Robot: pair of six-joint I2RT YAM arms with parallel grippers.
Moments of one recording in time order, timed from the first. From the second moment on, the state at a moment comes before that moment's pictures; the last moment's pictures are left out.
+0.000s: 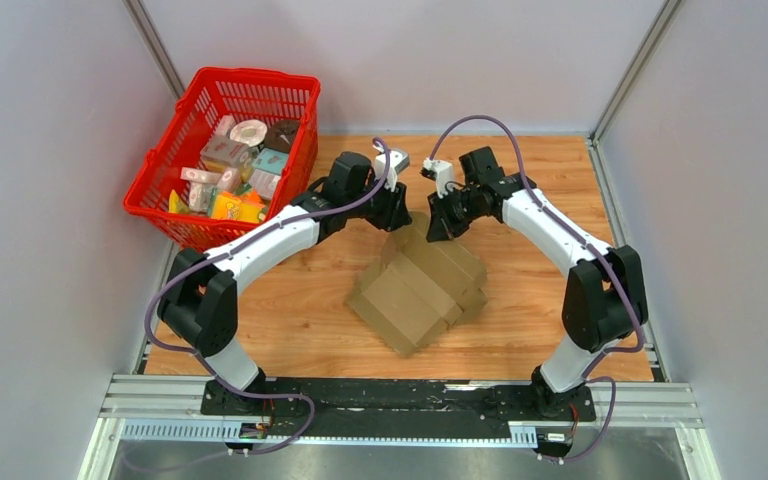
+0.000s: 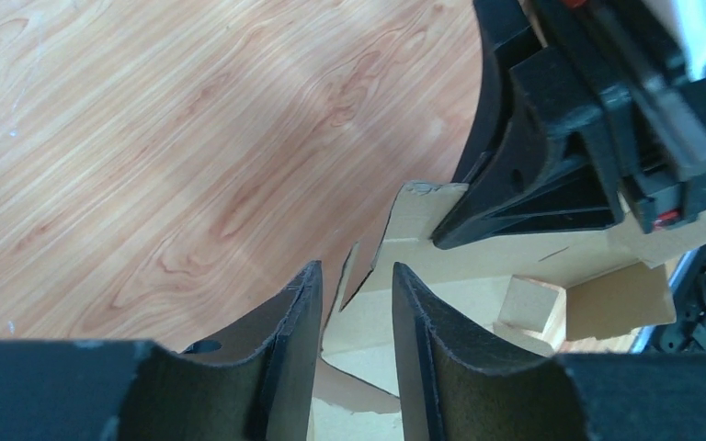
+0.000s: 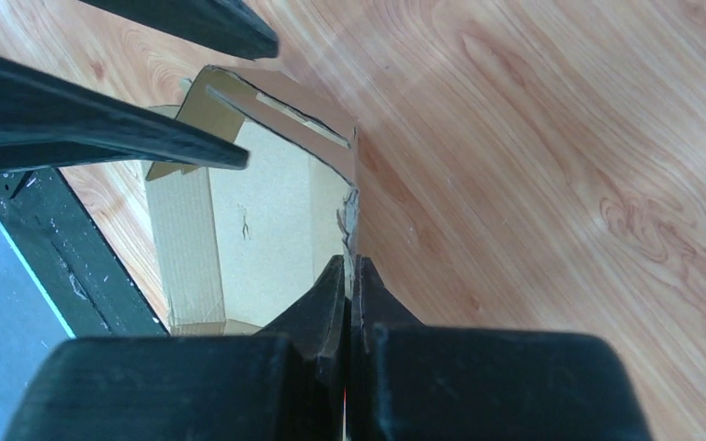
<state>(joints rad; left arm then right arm) -0.63 1.64 1.28 -0.19 0.37 -0.13 0.41 1.67 1.35 -0.68 -0.57 -0.16</state>
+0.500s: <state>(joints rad) -0.63 1.64 1.18 -0.06 0.18 -0.15 0.42 1.74 1.46 -0.69 -0.37 -0.01</state>
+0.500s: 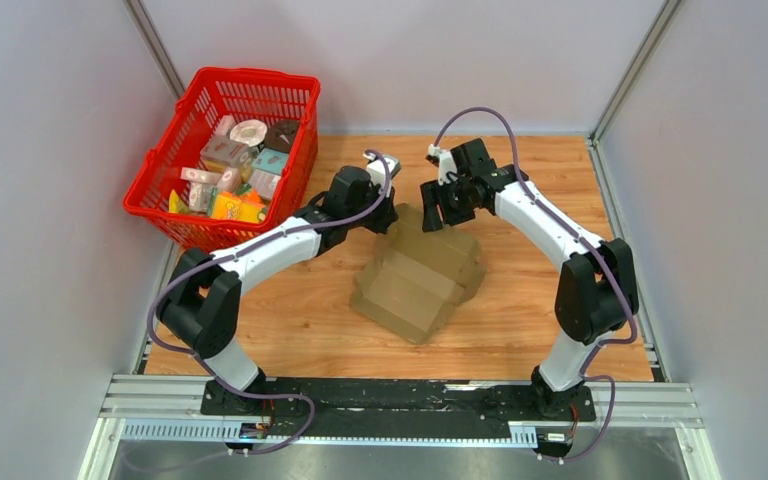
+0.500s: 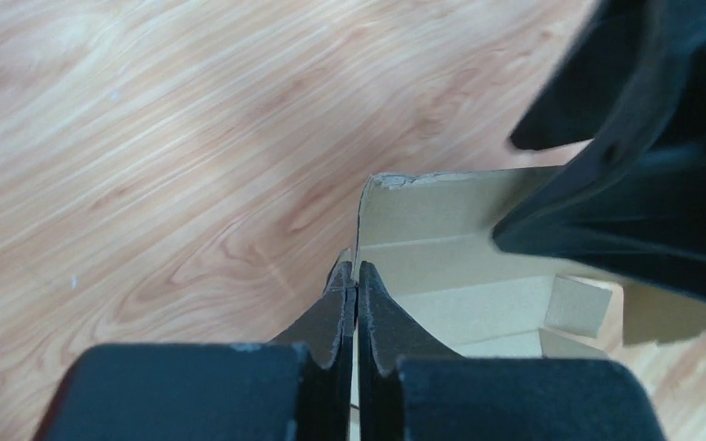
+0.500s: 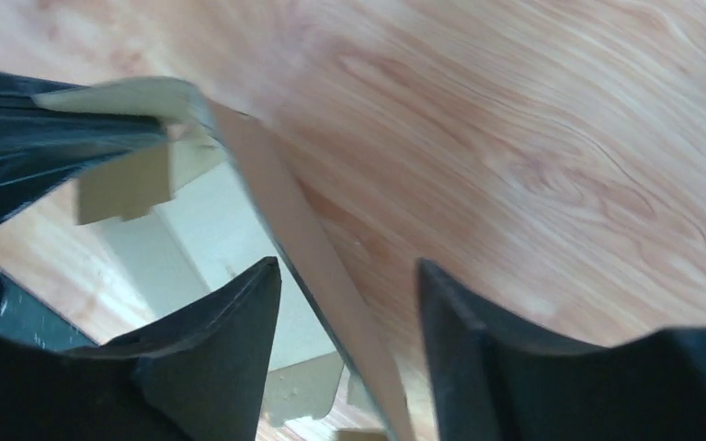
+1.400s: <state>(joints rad) -0.75 1.45 0.81 0.27 -0.40 -0.44 0.54 1.53 1.36 -0.64 0.05 1.50</state>
